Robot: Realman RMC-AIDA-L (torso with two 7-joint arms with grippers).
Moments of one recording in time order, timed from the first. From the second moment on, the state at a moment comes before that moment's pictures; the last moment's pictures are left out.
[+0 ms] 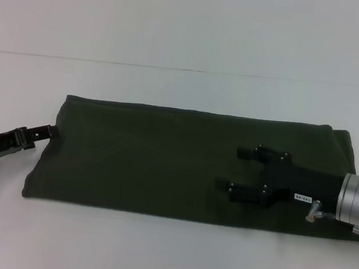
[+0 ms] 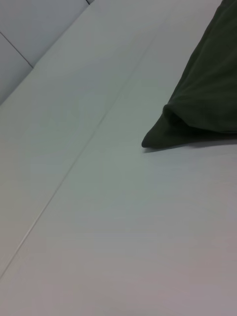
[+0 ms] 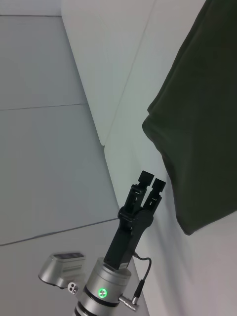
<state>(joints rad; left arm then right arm) -0.50 -2.00 0.58 0.50 2.04 1.04 -2.08 0.61 2.10 -0.71 -0.40 -1.92 -1.32 1.12</state>
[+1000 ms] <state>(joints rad) -0.51 -2.03 0.58 0.50 2.05 0.97 -2.05 0.61 2.10 -0.71 -0.40 -1.92 -1.31 1.12</state>
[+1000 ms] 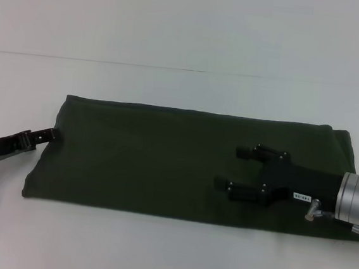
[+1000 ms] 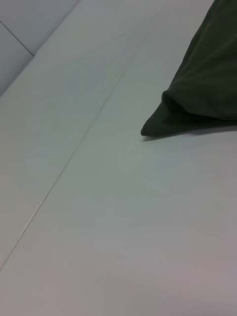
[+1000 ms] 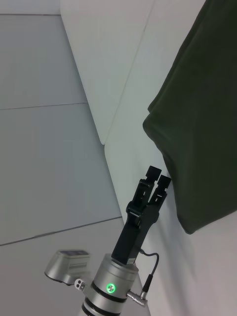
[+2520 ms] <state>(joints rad) -0.55 -2.09 0.64 0.48 2.05 1.01 -2.06 0.61 2.10 -0.71 -0.40 -1.92 -1.32 1.12</state>
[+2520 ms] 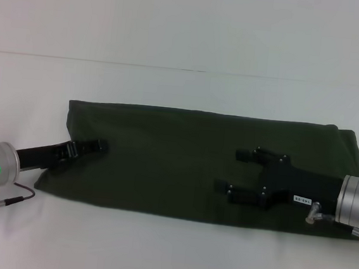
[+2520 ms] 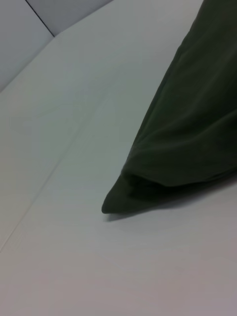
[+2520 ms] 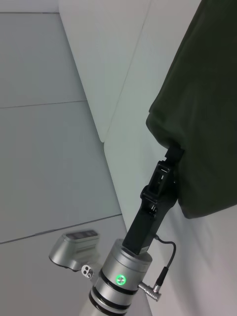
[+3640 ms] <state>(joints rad) -0.57 -2.08 0.67 0.50 2.06 0.97 -2.07 0.62 2.10 -0.71 -0.40 -1.92 -1.33 1.13</state>
